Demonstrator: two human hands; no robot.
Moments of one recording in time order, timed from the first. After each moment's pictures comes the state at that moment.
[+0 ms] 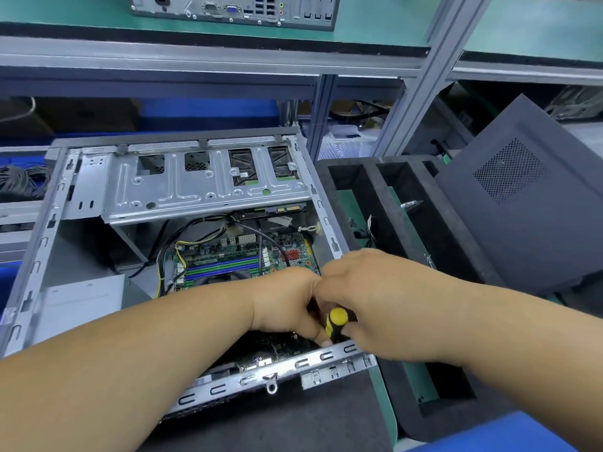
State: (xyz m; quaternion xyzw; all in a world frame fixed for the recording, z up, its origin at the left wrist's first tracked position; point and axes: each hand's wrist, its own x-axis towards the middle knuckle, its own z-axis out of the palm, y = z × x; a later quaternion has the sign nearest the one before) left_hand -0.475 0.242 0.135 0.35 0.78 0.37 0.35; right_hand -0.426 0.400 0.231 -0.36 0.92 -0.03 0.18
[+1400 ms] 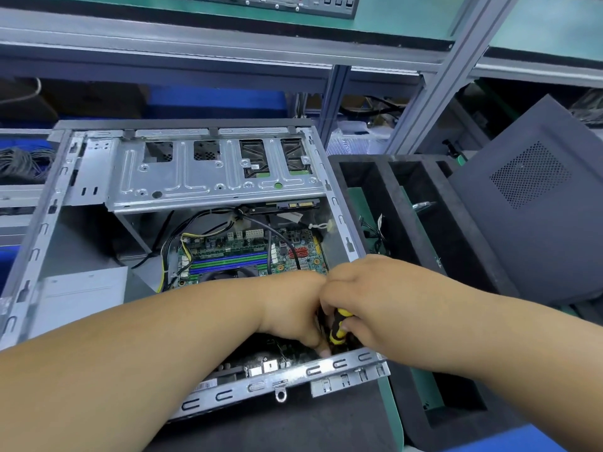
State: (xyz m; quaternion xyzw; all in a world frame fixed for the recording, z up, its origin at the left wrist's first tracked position) left_hand -0.476 0.239 0.132 0.38 0.83 0.27 0.30; right_hand -0.430 0.390 0.226 -0.36 0.91 -0.01 0.19
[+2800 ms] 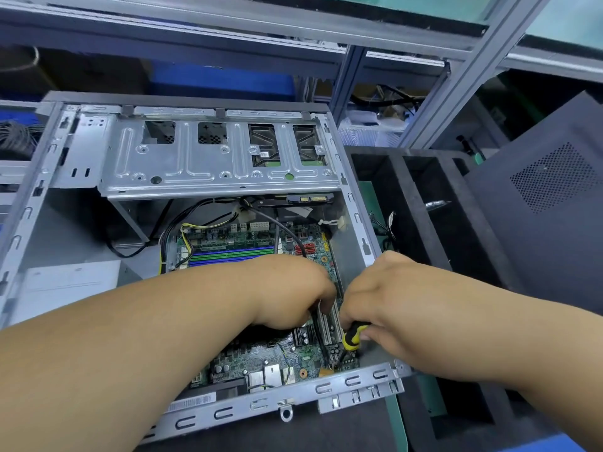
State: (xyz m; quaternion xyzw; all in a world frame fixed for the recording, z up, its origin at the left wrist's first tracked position) left_hand -0.496 0.225 0.127 0.45 0.85 0.10 0.24; right_hand -0.444 0.386 0.230 -0.39 0.89 0.07 0.25
